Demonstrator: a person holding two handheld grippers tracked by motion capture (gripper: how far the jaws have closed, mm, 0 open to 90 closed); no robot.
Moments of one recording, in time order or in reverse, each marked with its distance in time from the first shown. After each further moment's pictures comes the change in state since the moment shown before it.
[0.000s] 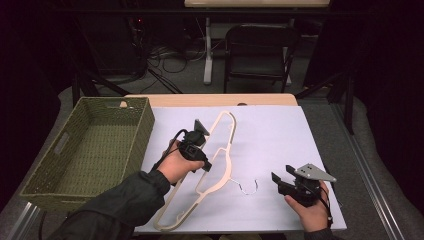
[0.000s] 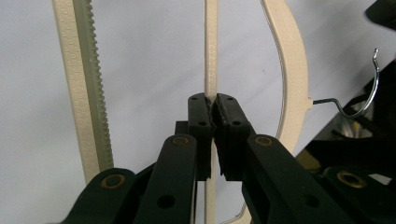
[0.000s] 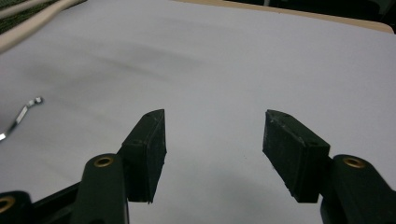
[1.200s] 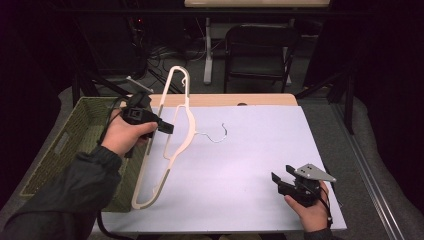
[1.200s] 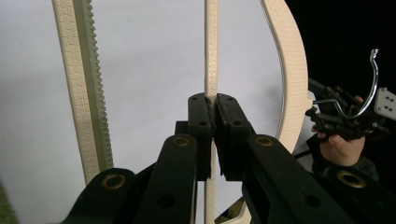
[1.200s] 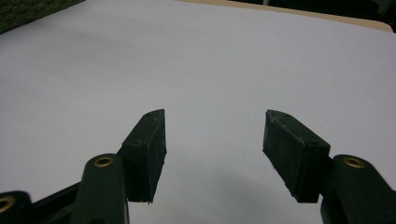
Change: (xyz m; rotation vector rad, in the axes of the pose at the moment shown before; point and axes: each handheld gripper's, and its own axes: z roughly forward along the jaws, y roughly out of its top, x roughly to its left) left arm 0.060 -0.017 -0.147 -0.291 -0.075 -0.185; right arm 0.000 0.000 0.000 0.005 -0.004 0.004
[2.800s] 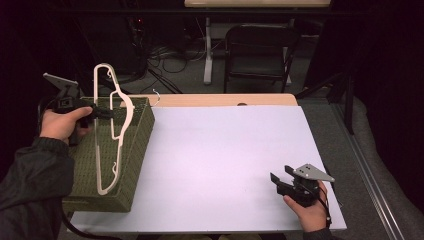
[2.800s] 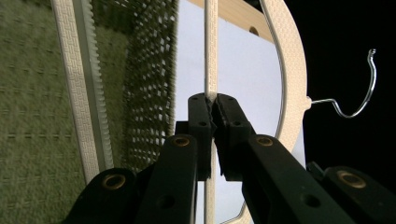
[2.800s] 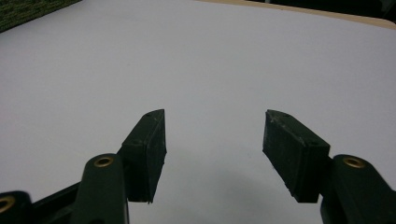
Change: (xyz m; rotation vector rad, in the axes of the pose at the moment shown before) left arm 0.150 -0.008 -0.091 -0.213 -0.020 -0.364; right arm 0.002 -0.001 0.002 0.003 0.005 0.001
